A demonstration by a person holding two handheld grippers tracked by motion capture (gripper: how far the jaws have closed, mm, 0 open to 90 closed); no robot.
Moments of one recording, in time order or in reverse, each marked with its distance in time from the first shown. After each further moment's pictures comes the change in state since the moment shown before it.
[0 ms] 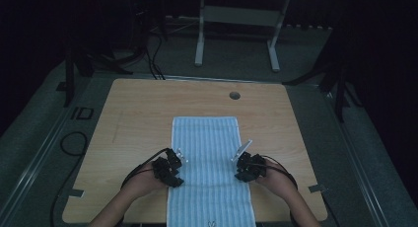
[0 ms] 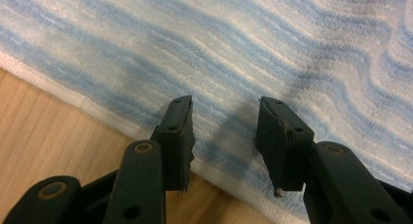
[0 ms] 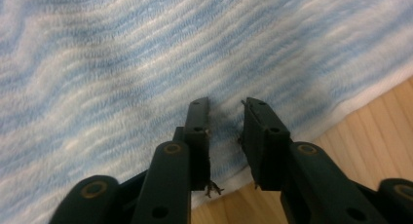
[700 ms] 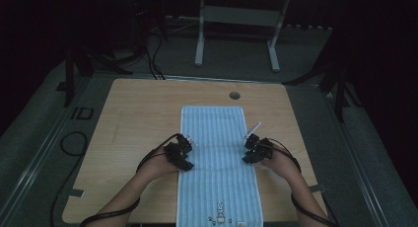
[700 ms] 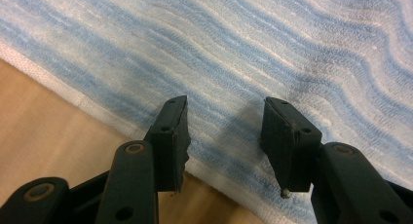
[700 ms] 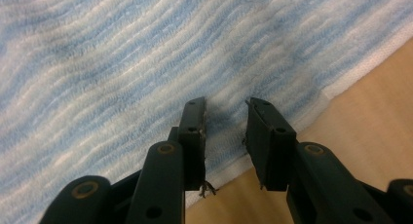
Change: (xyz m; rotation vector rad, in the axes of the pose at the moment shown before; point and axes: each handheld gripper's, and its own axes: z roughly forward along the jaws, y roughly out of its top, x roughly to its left) left arm 0.034 0.048 0.016 -0.019 0.051 -0.009; right arm -0.068 0.008 0.002 0.004 -0.035 0.106
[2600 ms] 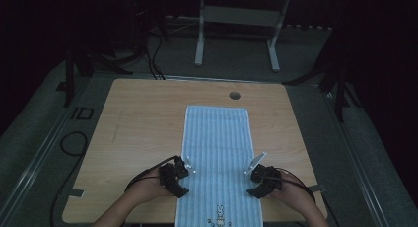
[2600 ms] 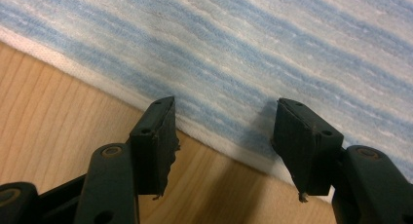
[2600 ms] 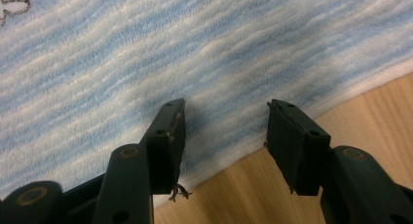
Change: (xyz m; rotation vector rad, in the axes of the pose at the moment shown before) left arm -0.058 -0.046 -0.020 0.053 -0.023 0.150; right arm 0.079 -0.059 -0.021 0.040 0.029 -0.102
